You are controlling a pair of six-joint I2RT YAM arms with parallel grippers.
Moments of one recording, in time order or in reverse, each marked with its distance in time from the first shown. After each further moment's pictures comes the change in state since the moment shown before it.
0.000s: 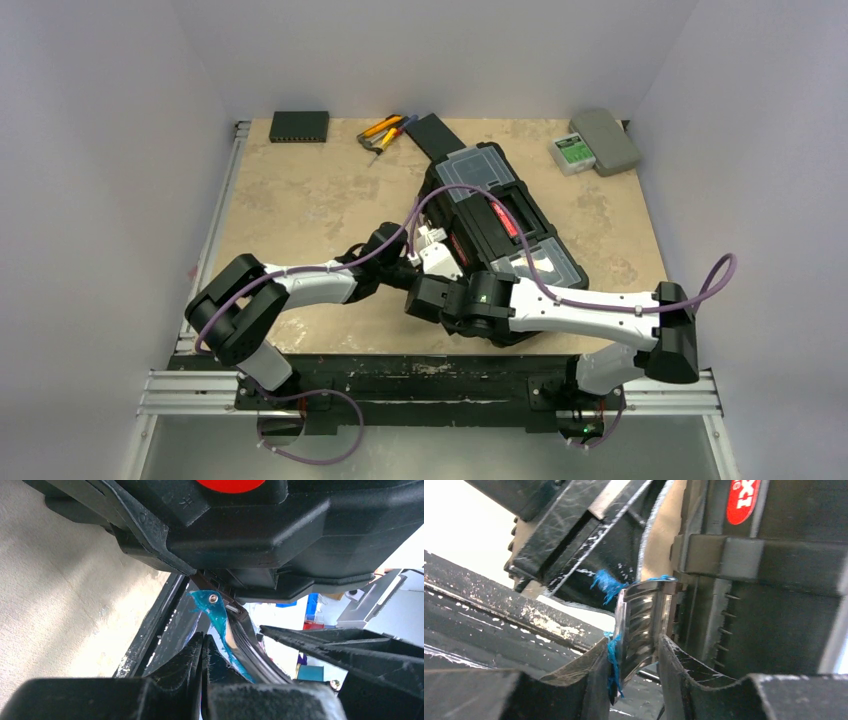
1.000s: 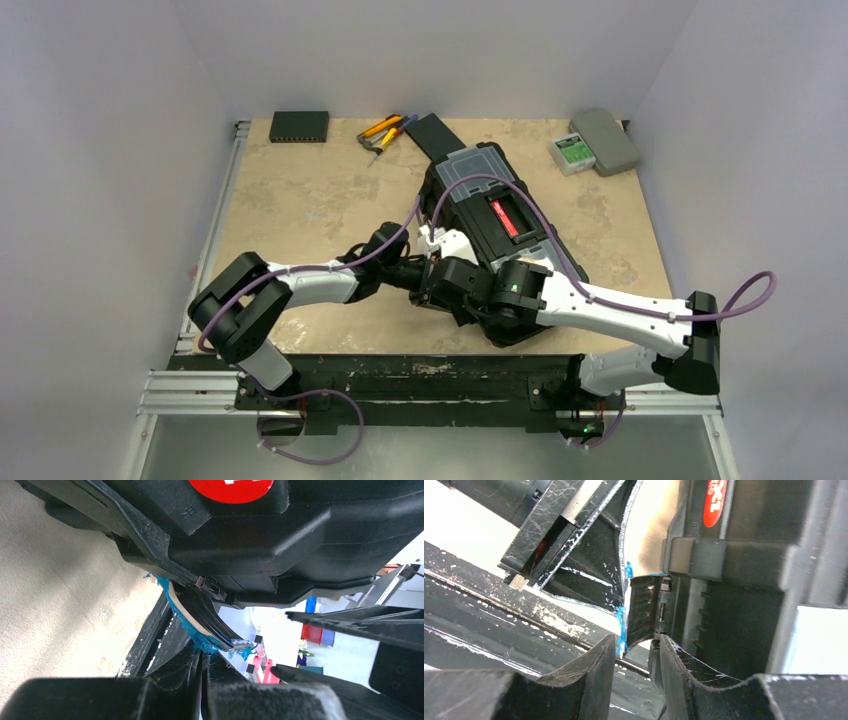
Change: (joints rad) left arm -0.001 0.016 0.003 0.029 0.000 -0.010; right arm -0.095 -0.154 -0.048 0.034 -0.082 -0.064
